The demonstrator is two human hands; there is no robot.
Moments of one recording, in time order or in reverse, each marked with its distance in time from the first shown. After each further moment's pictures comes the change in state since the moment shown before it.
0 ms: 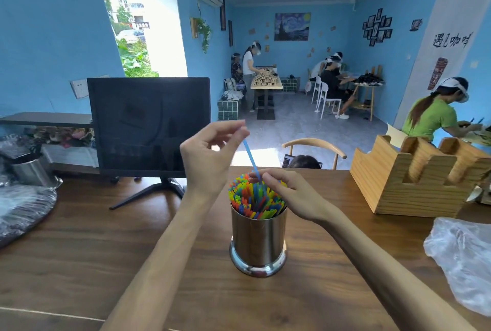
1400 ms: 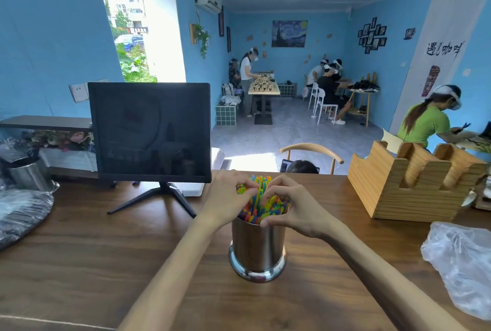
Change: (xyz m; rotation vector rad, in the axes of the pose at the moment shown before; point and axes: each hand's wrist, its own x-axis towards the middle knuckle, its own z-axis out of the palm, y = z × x) left_hand -0.041 -0.067 -0.002 0.538 -0.515 -0.236; right_hand -0.019 0.005 -0.003 -0.253 -0.030 -0.026
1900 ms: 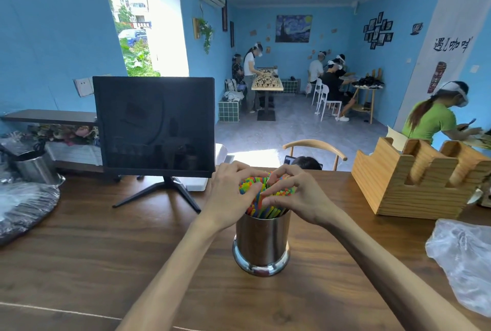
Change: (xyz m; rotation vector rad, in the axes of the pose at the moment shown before) left_hand -0.015 0.008 -0.009 0.014 0.040 0.112; right_hand 0.009 -0.012 -0.003 0.050 0.108 -0.019
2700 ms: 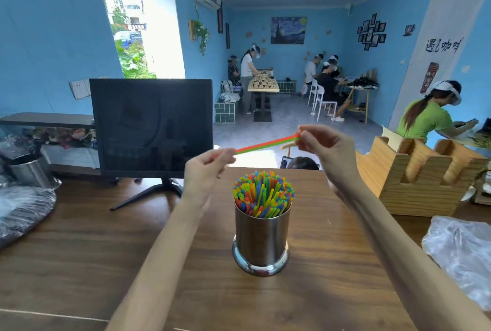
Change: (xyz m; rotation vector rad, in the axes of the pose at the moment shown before) left_hand 0.020 -0.001 -0.036 -0.867 0.220 -0.350; right_hand 0.027 -0.012 -0.050 0.511 0.480 0.047
